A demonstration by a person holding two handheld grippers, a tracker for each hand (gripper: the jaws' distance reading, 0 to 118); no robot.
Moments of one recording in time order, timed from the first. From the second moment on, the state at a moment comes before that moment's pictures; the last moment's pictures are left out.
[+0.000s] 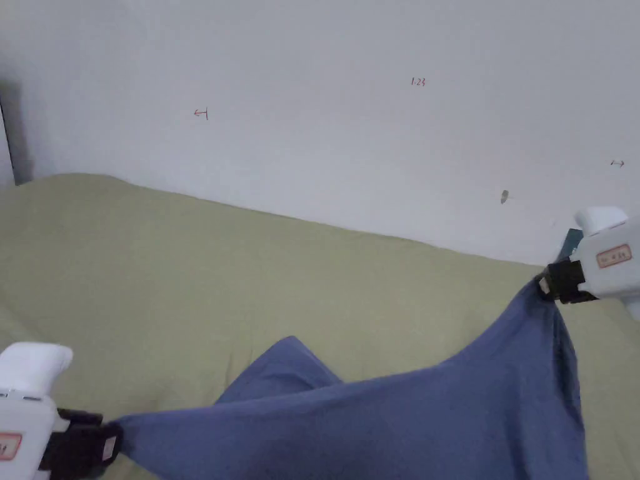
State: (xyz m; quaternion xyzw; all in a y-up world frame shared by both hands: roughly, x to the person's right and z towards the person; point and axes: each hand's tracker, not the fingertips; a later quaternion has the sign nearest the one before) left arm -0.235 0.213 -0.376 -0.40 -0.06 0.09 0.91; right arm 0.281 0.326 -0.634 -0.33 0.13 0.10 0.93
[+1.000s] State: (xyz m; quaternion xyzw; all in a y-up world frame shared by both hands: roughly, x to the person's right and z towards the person) left arm -0.242 0.499 -0.691 -0.24 0.05 0.02 0.97; right arm 0.301 0.570 -0.733 -0.06 -0.02 0.10 0.99
